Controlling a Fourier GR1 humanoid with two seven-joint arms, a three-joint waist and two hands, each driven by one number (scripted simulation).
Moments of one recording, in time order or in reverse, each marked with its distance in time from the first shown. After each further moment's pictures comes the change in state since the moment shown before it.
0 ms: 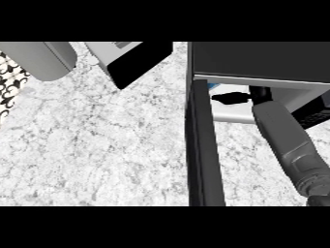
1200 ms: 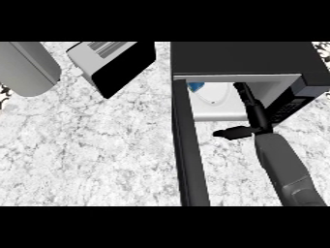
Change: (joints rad) left arm -0.198 -0.093 -0.244 -0.062 -0.272 0.121 0.268; right arm 0.262 0.060 0.008 -0.149 -0.111 0.394 -0.191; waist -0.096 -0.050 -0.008
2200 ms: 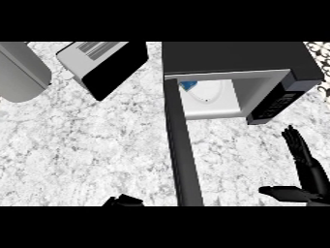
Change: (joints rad) left arm -0.495 -0.184 -0.138 0.243 -0.213 0.007 0.440; right arm 0.637 -0.063 0.076 -0.639 -0.152 0.216 0.055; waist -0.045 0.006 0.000
